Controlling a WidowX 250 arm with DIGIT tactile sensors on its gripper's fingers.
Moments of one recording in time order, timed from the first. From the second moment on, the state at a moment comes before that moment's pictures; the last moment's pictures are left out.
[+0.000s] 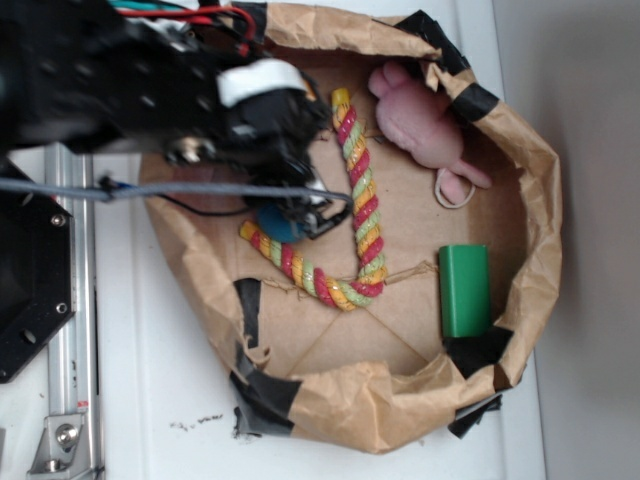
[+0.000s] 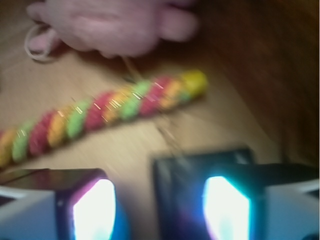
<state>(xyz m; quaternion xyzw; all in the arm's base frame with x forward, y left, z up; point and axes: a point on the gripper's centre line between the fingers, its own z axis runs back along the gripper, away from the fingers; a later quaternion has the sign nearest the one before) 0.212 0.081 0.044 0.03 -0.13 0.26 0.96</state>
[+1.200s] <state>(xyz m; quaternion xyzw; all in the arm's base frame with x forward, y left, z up) 0.222 0.097 0.033 0.03 -0.12 0.24 0.96</state>
